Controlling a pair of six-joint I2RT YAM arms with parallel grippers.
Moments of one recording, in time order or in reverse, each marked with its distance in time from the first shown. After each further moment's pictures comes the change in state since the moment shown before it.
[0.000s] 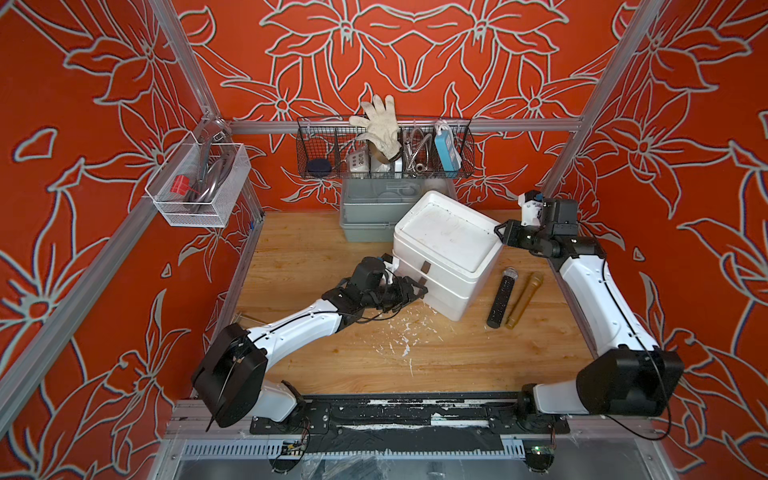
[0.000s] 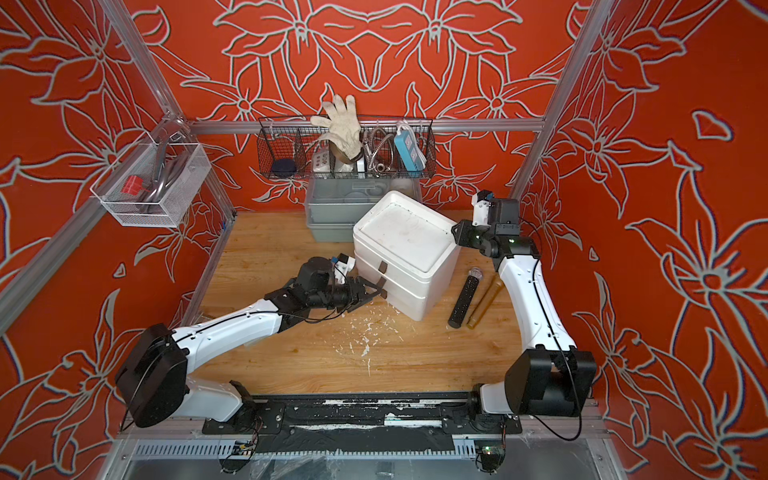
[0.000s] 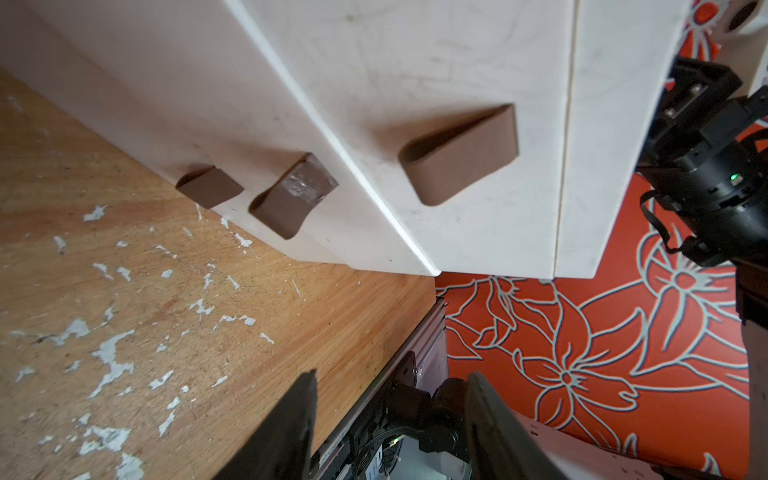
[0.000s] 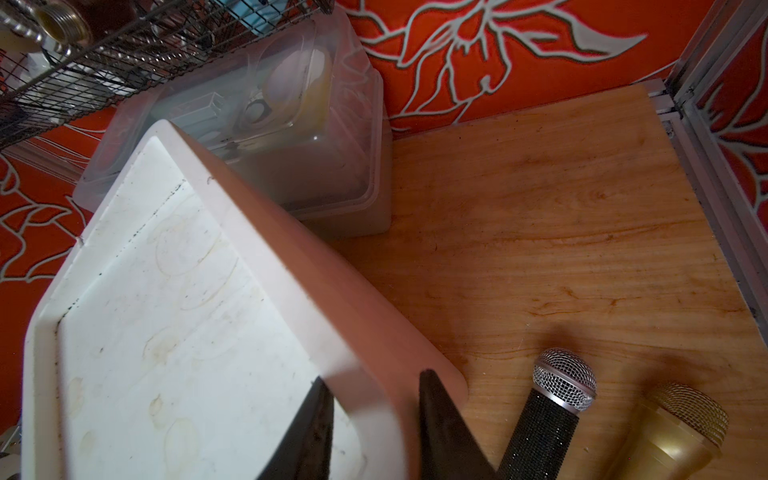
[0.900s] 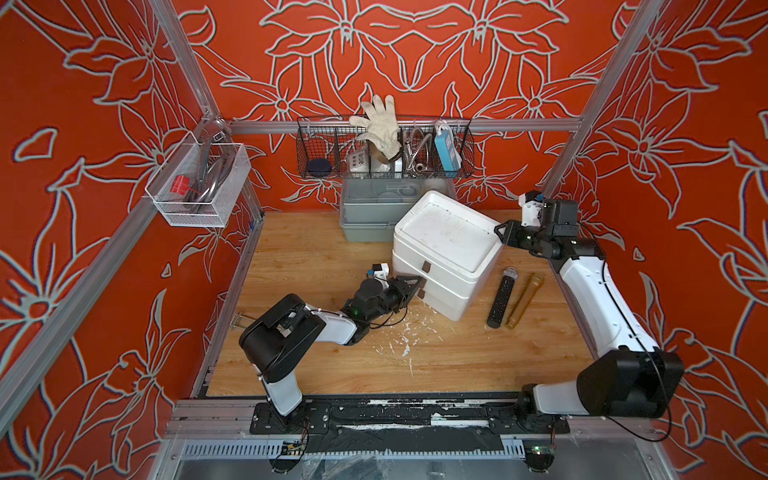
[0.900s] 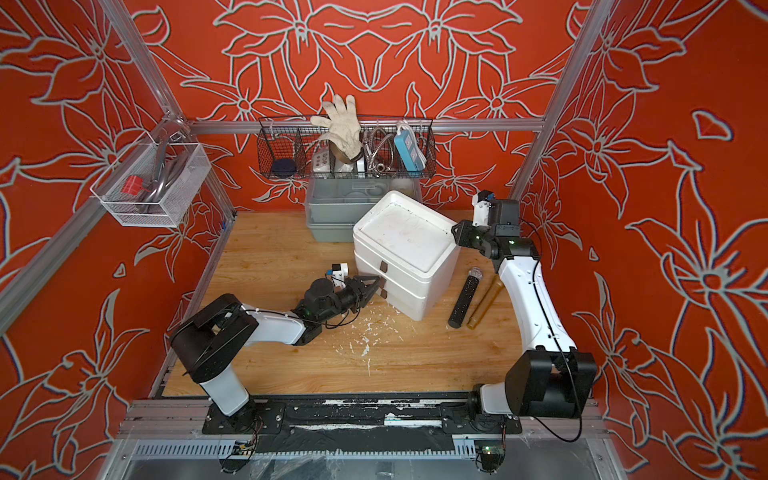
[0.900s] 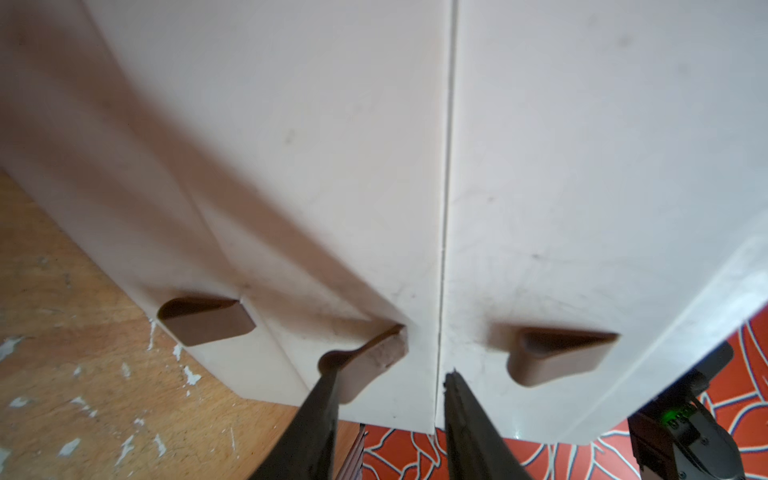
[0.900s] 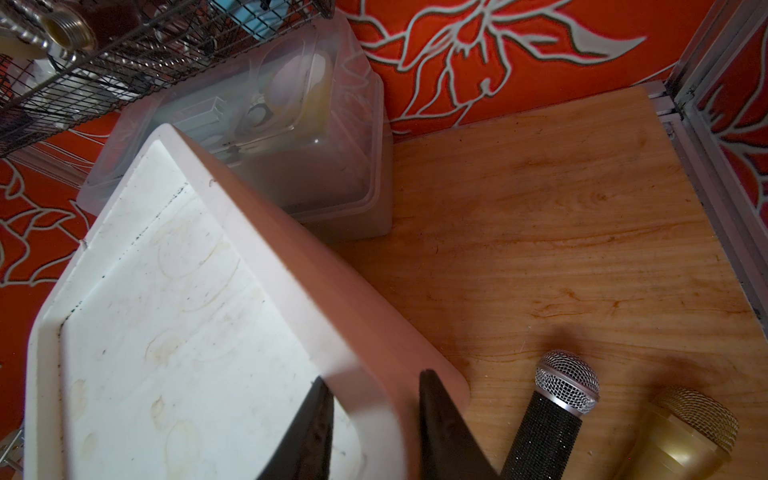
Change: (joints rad) left arm -0.019 0.338 -0.200 0.865 -0.240 -0.391; right arm 0.000 -0.005 -0.015 0.021 -0.002 0.010
